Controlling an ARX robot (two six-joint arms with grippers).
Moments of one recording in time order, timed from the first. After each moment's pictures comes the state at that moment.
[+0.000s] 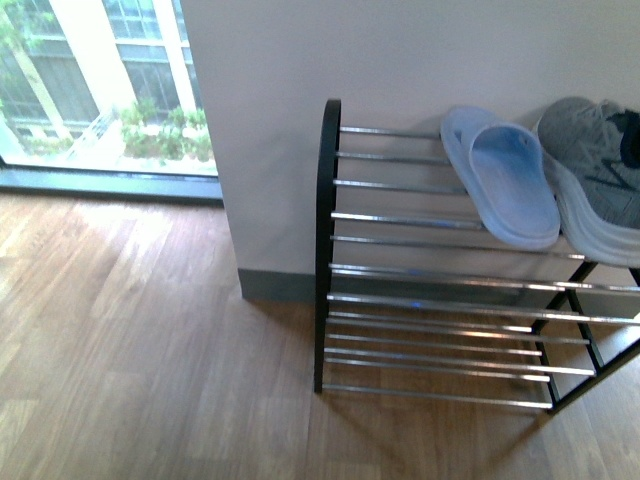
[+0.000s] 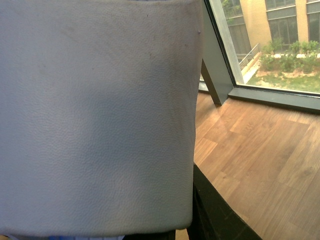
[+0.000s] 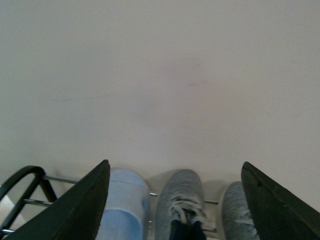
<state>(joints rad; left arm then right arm) -0.29 0.99 0.31 0.46 -1.06 0.24 0.00 1.36 0.67 0.68 0.00 -0.05</state>
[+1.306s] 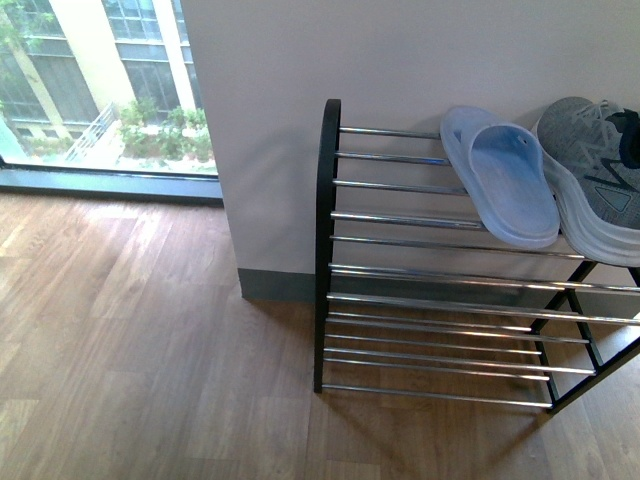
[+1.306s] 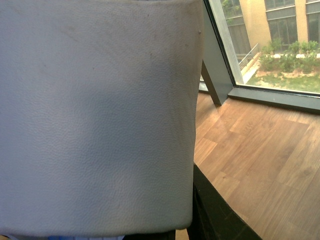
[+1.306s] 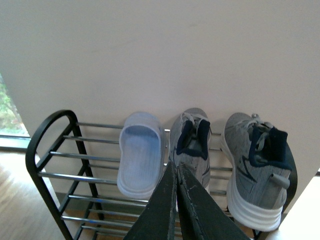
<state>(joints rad) -0.29 0.99 0.31 0.46 -1.06 0.24 0.00 0.67 0.02 0.65 0.00 -0.01</state>
